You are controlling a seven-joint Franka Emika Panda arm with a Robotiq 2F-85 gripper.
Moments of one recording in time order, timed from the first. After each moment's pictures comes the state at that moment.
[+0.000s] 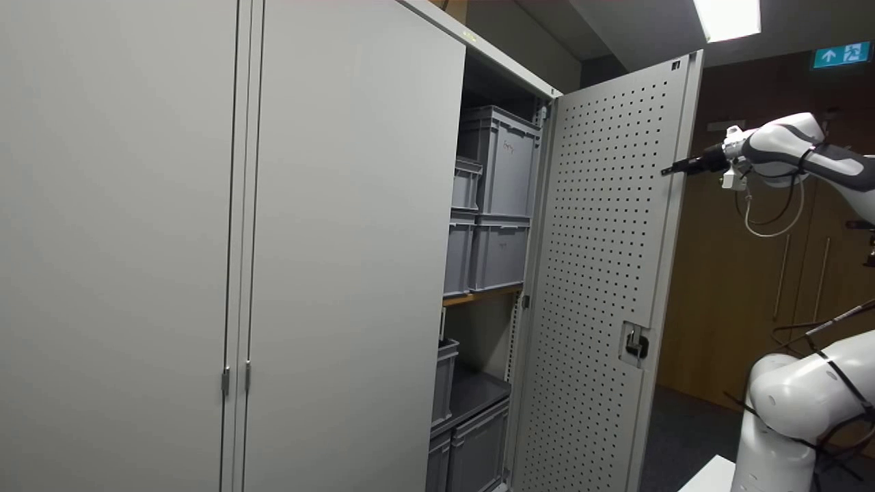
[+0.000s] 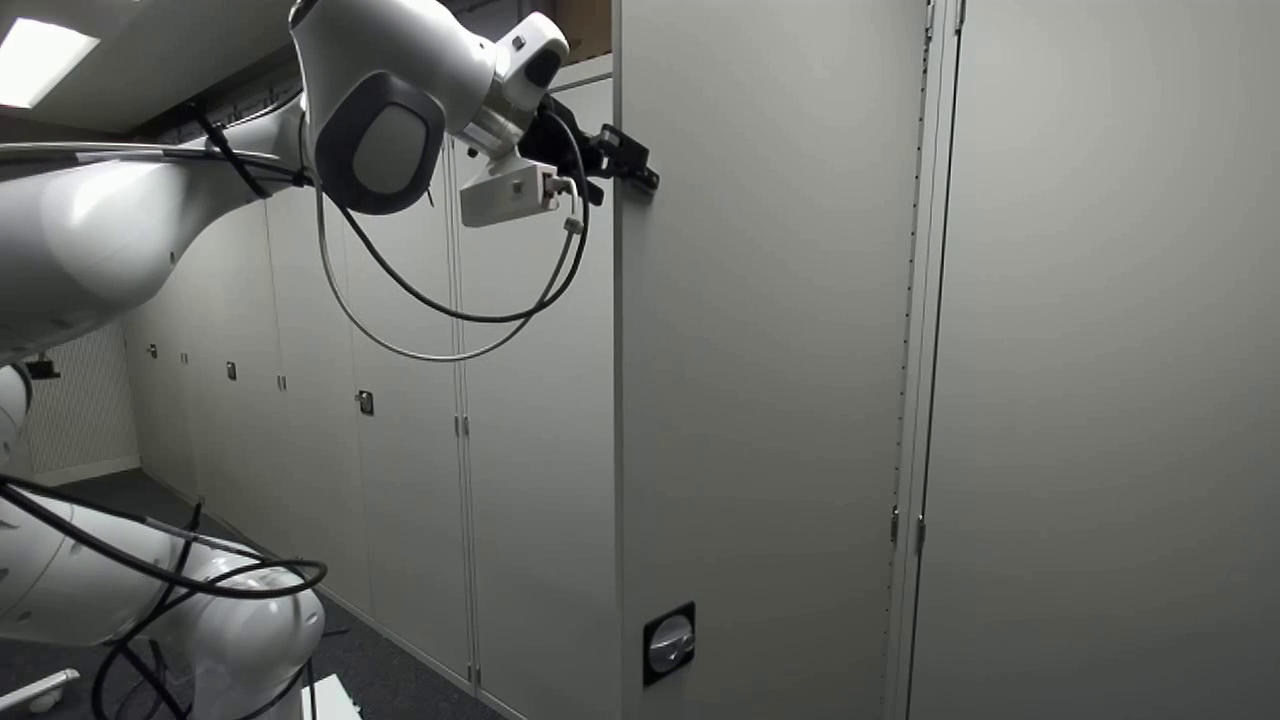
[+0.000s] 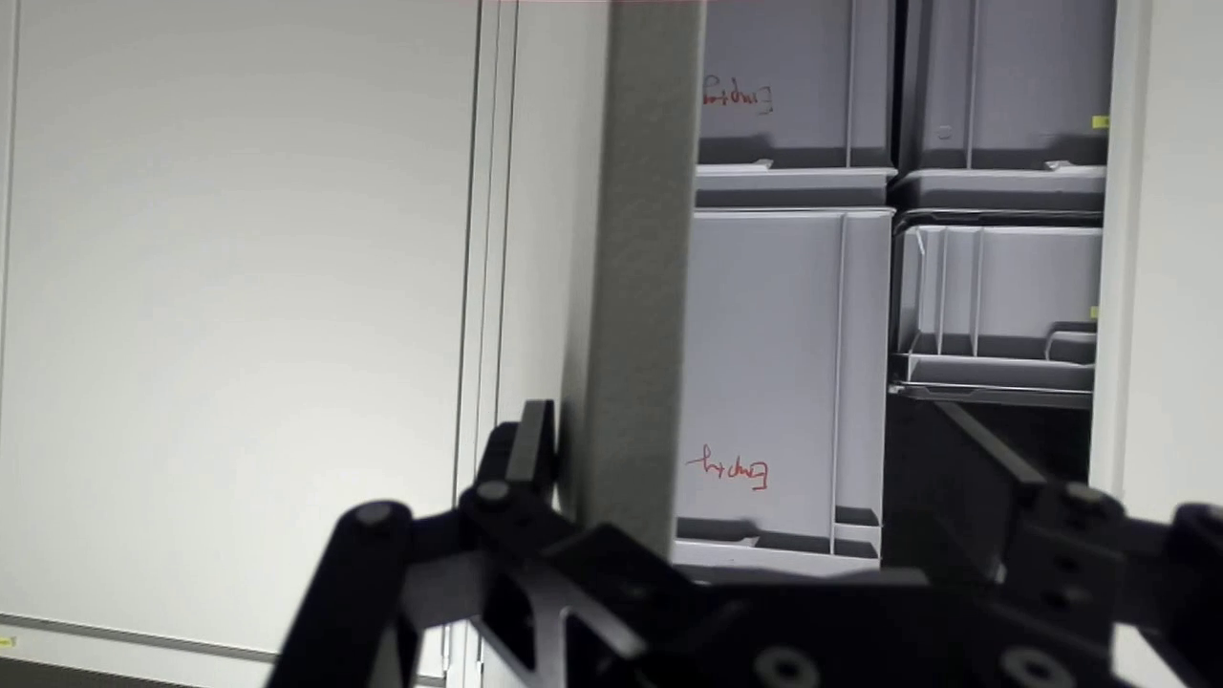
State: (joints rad) arm 0.24 -0.88 -0.55 -1.91 -0.01 2.32 -0.48
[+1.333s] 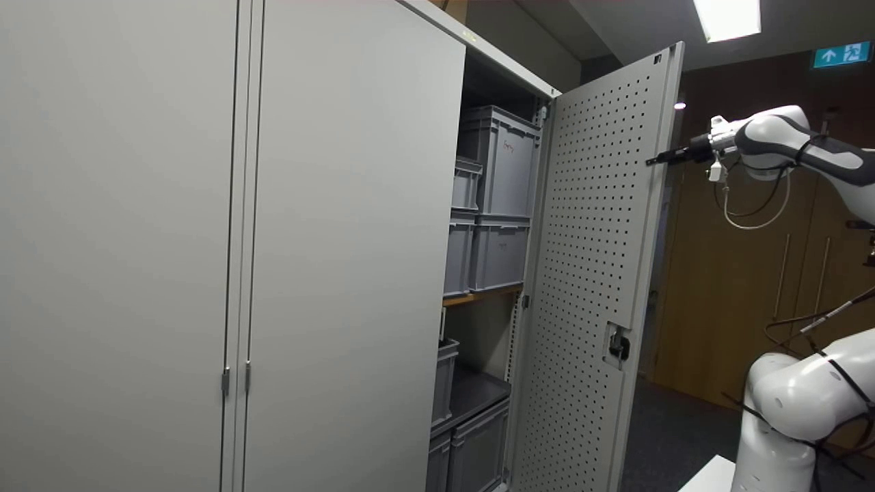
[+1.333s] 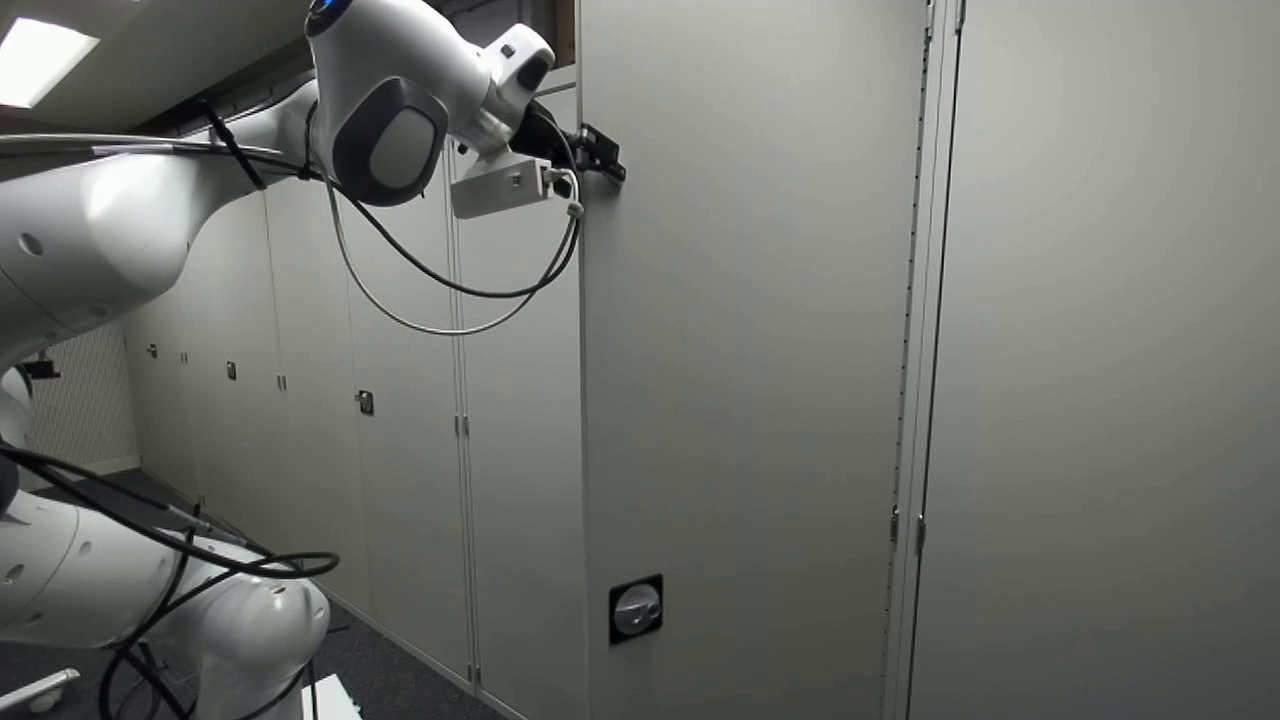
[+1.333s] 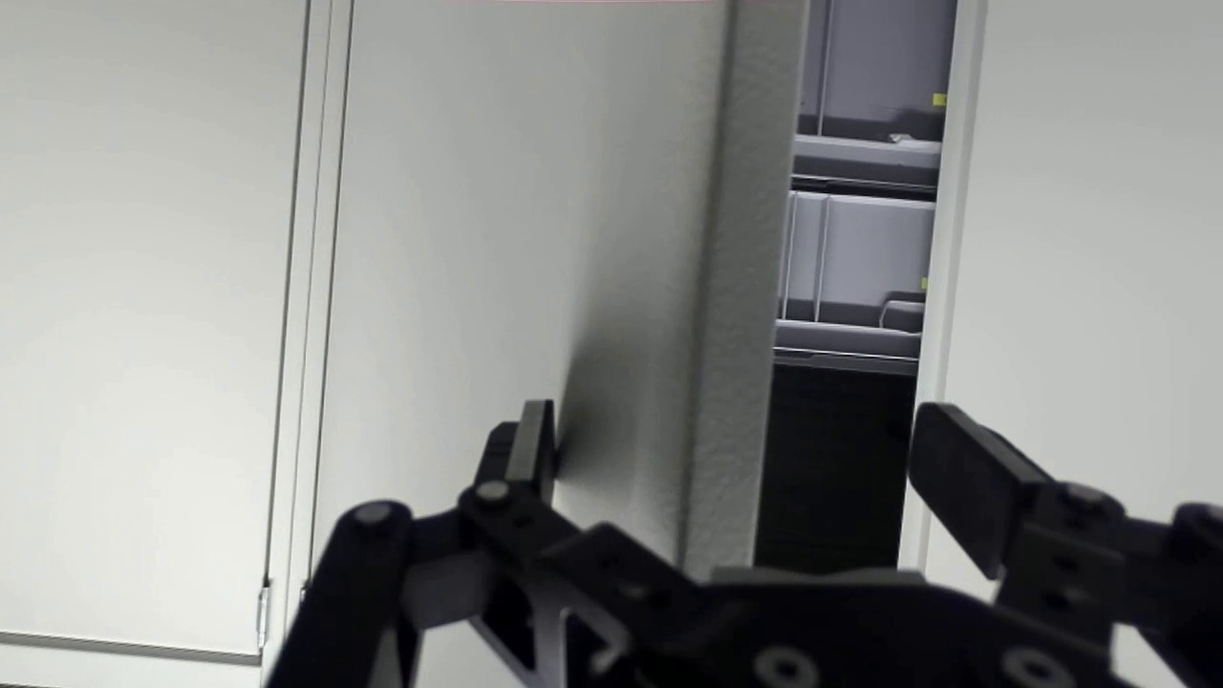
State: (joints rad) arm 0.31 -0.88 -0.48 -1.91 0.06 2.32 -0.53
